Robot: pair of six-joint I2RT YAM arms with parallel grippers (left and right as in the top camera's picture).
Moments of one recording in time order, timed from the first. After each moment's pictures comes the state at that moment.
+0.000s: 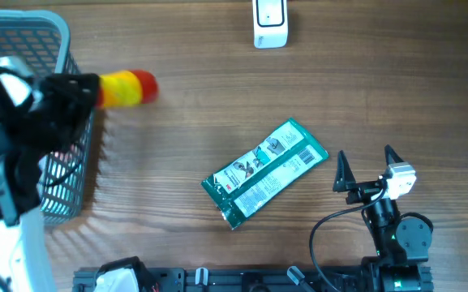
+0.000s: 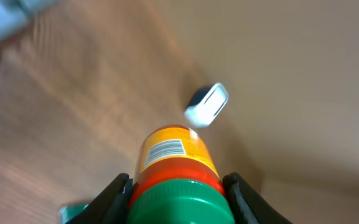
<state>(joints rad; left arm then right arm) 0.22 1.17 1.59 -1.15 0.38 -0.82 0.02 0.01 0.01 0.00 -0.12 0.08</state>
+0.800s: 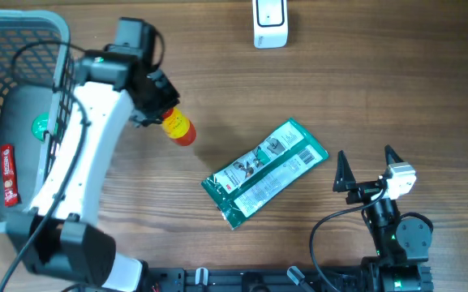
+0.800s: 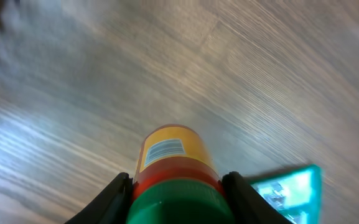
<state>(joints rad) -0.22 1.68 1.59 -1.21 -0.03 -0.78 0.02 0.01 0.01 0.00 -0.12 0.08</state>
